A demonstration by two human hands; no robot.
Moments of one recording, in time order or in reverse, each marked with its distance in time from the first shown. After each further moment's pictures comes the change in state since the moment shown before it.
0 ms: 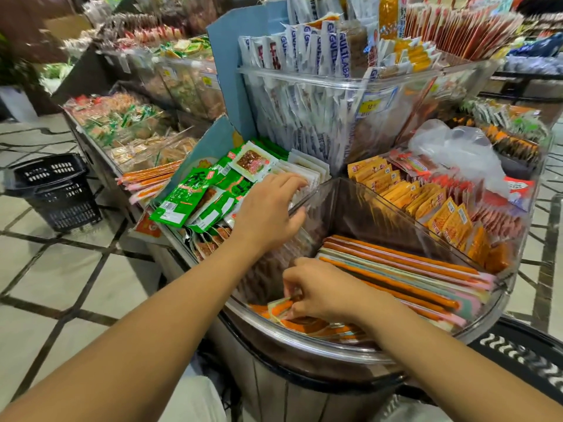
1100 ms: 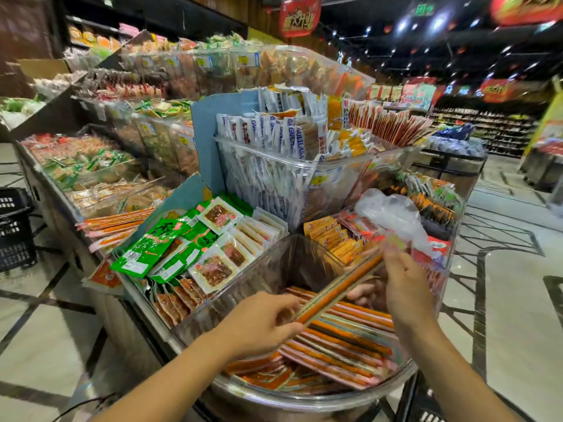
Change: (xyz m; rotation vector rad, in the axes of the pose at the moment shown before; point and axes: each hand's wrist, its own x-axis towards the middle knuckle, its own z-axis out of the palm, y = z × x) left_hand -0.047 0.062 0.002 -0.453 -0.463 0.032; right_hand -0.105 0.030 -0.087 1.168 1.002 0.338
